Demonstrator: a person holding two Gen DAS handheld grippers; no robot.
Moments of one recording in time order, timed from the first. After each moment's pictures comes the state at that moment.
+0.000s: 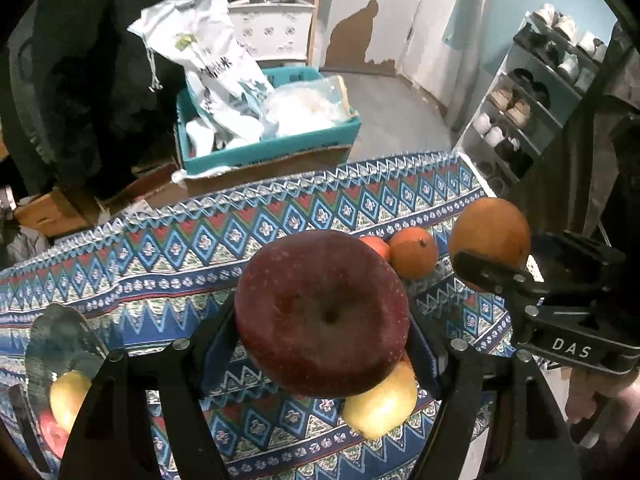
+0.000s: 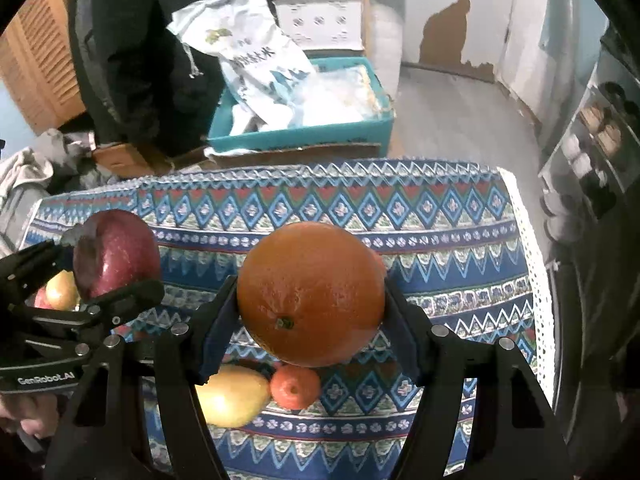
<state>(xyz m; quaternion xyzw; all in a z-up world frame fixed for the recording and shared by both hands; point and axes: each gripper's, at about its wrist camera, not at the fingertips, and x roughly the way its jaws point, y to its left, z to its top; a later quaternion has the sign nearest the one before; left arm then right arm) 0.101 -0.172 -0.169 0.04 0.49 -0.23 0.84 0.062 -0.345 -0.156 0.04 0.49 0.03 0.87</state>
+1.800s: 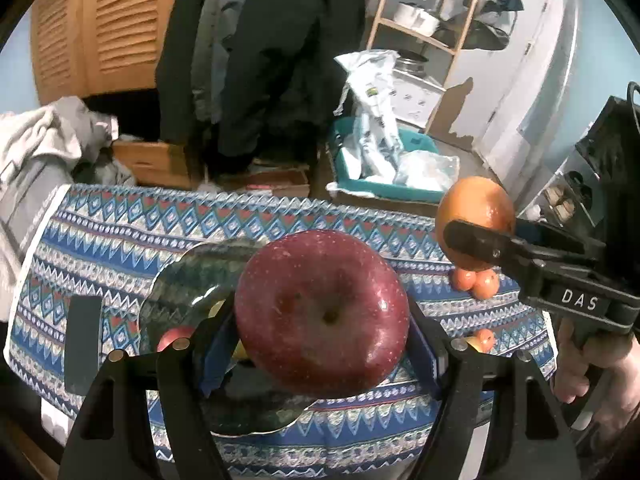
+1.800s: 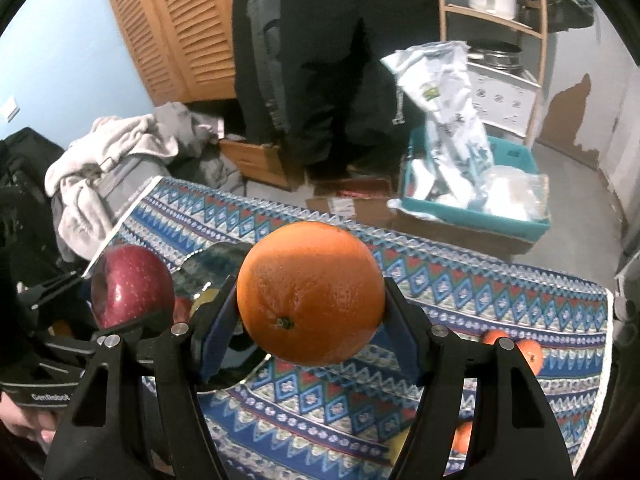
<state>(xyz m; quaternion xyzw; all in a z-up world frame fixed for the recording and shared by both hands) 0.040 0.053 -0.114 -0.08 0.45 -0.09 0.89 0.076 -0.138 -0.082 -0.01 0.44 0.22 0.87</state>
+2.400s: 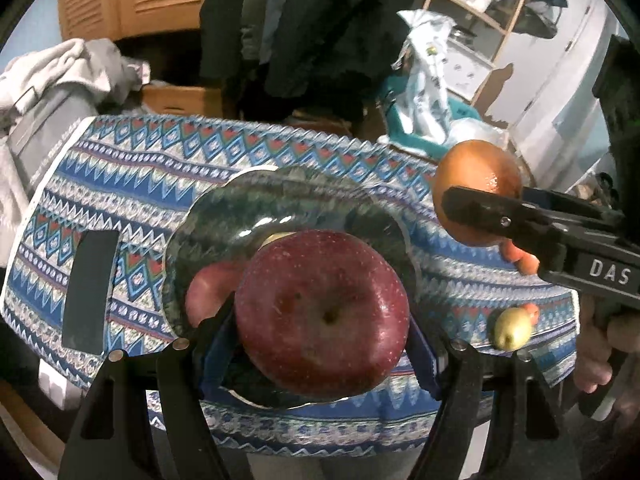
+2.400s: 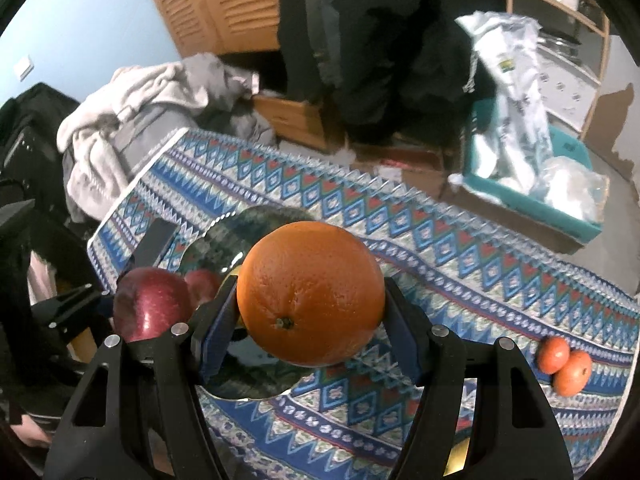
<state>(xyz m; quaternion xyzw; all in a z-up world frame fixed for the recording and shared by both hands) 0.029 0.099 -0.182 -0.09 0.51 -0.04 0.86 0.086 -0.063 -0.134 -0.04 0.49 0.28 0.83</state>
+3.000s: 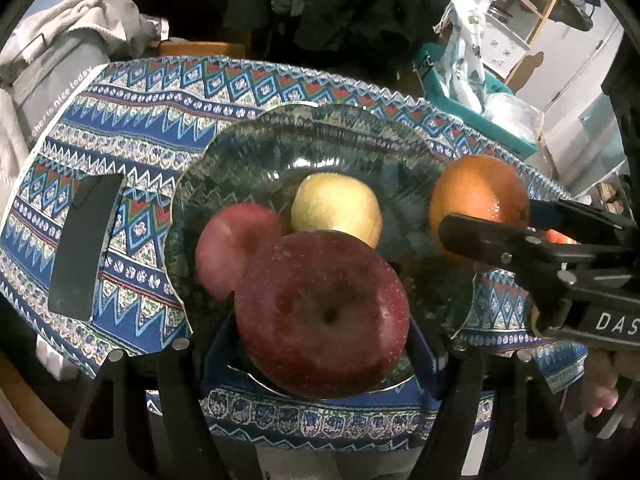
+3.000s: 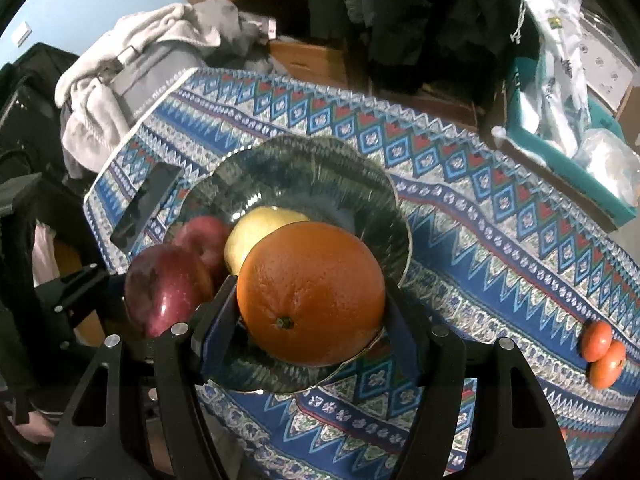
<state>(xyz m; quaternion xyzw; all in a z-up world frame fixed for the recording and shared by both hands) 0.027 0.111 -0.232 -0.10 0.56 -0.01 0.82 0.080 -0.028 -0.192 -0.06 0.55 0.30 0.78</state>
